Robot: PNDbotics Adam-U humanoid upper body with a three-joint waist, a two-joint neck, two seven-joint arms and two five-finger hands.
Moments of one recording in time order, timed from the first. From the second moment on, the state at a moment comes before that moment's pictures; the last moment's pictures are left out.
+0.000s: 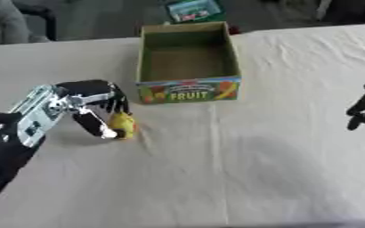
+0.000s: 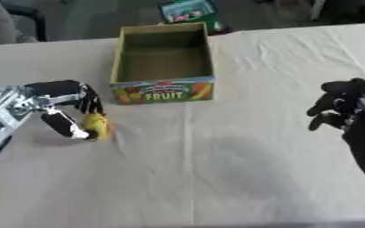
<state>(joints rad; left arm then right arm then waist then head) -0.69 0.61 -0.40 -1.22 -0.64 -0.29 -0.51 -0.14 -0.27 -0.07 -1.94 -0.35 0.11 0.26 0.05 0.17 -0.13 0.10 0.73</state>
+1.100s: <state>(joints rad) -0.83 0.66 -0.32 -1.37 -0.54 -0.27 -0.35 -0.14 -0.28 -0.07 -1.93 -0.35 0.11 0.27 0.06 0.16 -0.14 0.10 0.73</state>
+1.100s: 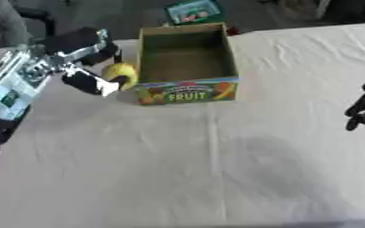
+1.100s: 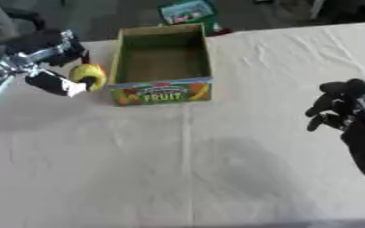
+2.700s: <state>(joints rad) -0.94 0.34 -0.10 -0.91 -0.96 -0.24 0.06 -0.18 -0.28 -0.04 -1.93 -0.35 0.13 0.30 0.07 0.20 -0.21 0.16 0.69</state>
